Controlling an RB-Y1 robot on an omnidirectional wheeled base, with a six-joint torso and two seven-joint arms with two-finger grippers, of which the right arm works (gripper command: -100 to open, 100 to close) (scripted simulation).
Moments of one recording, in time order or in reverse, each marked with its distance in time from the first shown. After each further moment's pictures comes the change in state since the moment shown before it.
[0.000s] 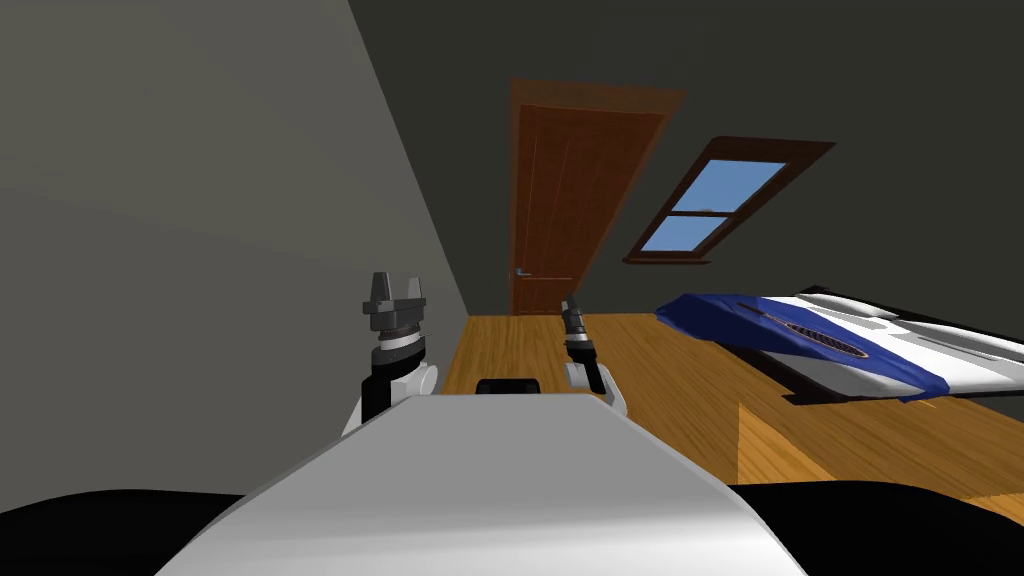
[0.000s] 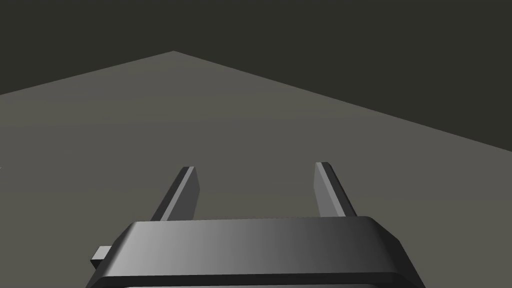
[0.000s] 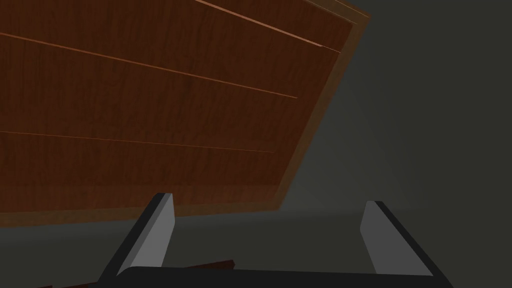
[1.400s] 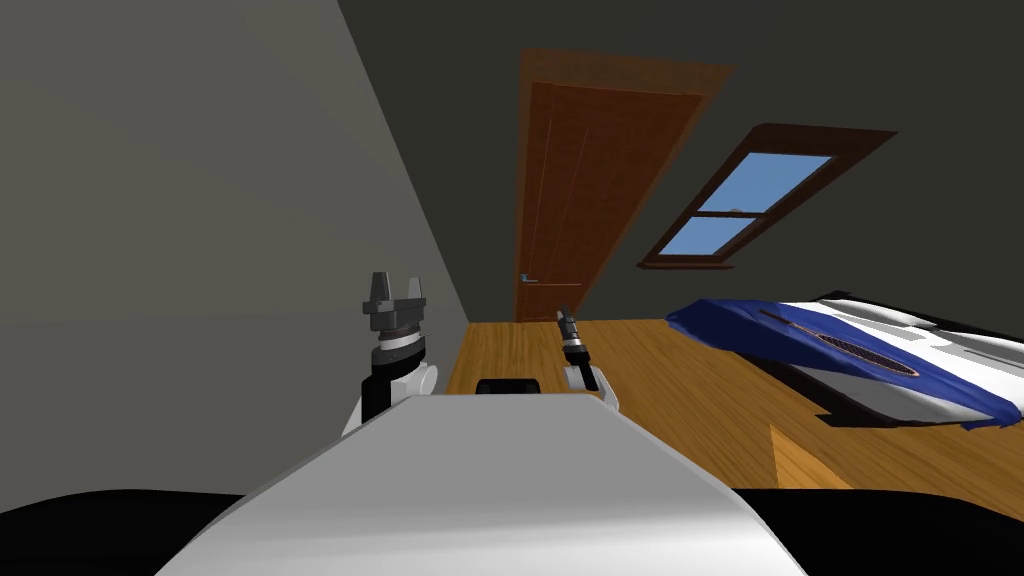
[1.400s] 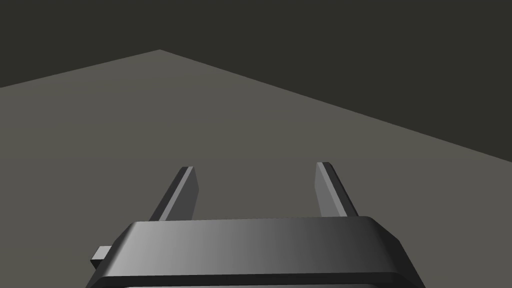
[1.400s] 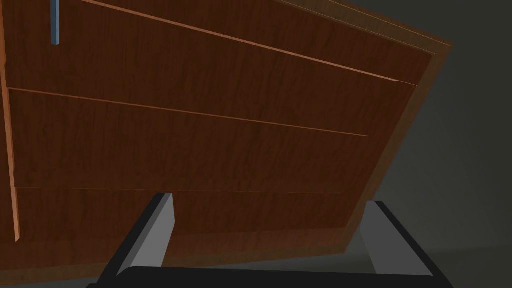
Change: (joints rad) arm -0.078 -0.044 -0.019 0.299 0.006 -0.104 -0.102
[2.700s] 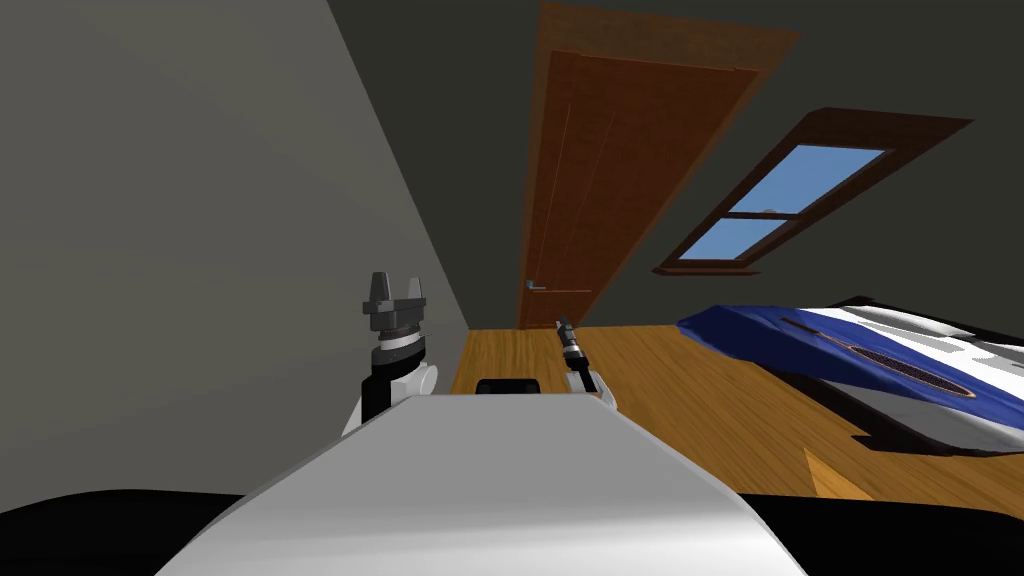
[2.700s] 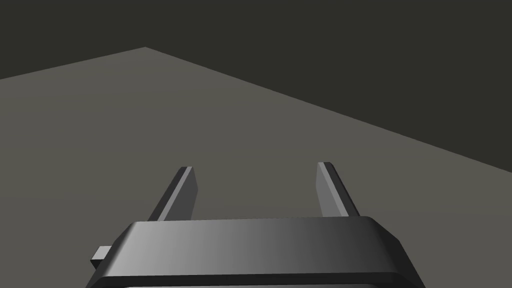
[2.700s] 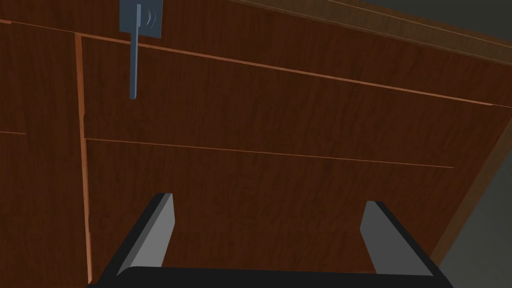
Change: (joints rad) arm -0.079 -0.041 -0.021 0.304 0.005 -0.108 -0.104
